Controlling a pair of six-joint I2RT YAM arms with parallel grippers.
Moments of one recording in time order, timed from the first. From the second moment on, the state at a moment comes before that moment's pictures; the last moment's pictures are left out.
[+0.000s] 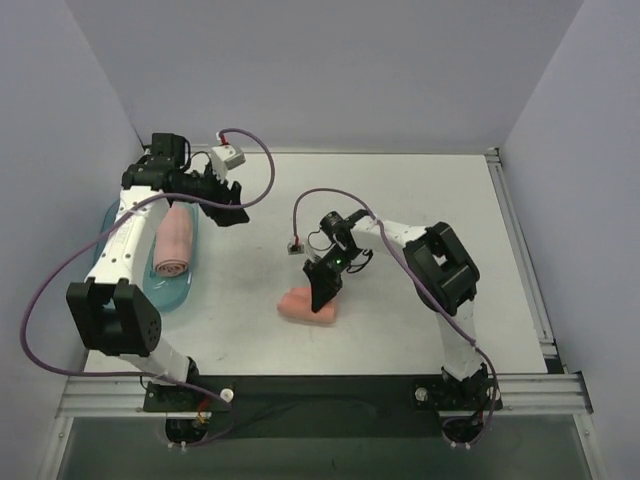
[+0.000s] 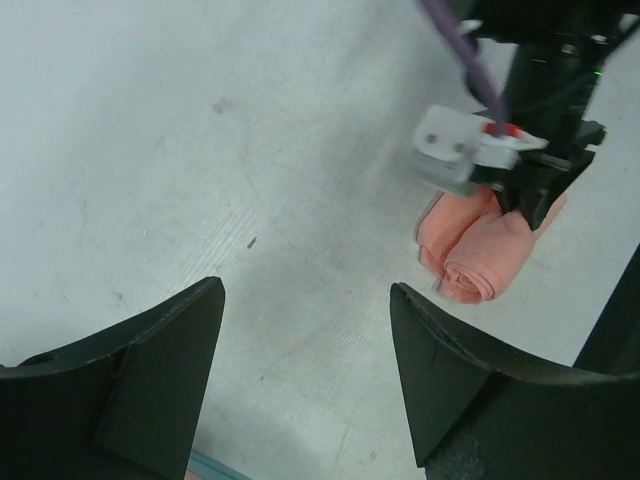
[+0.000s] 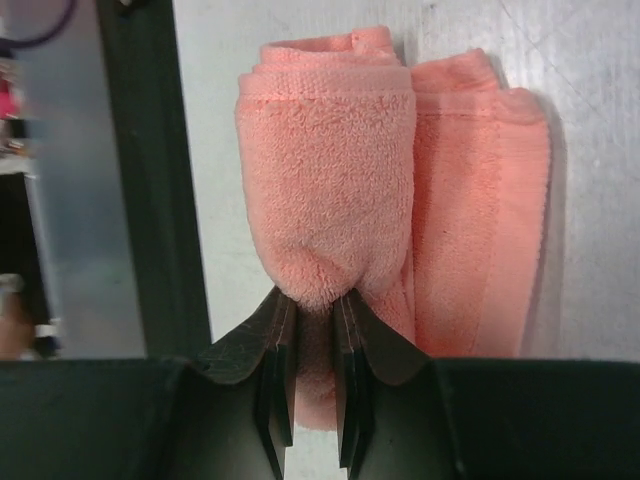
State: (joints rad) left arm -0.04 1.65 1.61 -0.97 0.77 0.59; right arm 0.68 2.06 1.37 -0.79 -0.90 -0.54
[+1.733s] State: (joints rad) left arm -0.67 1.75 1.07 -0.47 0.56 0.43; right arm 0.30 2.15 1.70 -1.24 -0.95 -0.39
